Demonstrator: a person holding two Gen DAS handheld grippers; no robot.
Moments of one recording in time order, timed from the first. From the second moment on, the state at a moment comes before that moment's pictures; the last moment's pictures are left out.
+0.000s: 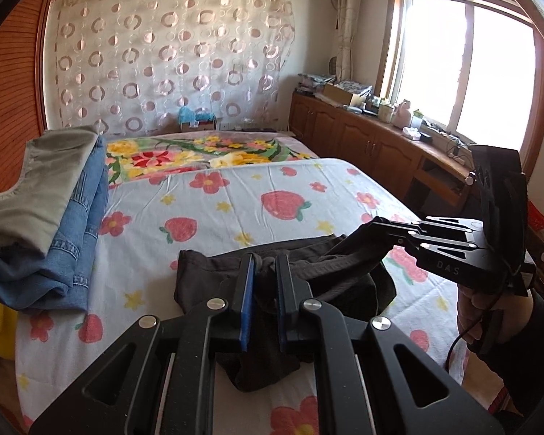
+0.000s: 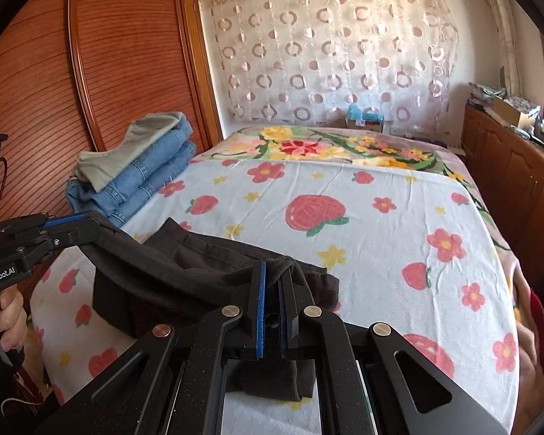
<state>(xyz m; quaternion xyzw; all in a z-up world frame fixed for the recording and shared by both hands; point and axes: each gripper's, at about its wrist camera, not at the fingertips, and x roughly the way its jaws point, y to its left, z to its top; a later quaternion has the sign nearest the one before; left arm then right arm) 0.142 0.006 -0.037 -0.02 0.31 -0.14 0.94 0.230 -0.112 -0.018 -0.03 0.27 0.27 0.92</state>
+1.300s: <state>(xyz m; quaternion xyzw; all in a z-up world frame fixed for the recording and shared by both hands) 0.113 0.014 -0.102 -0.04 0.38 -0.14 0.91 0.202 -0.152 -0.041 -0.04 0.33 0.28 0.90</state>
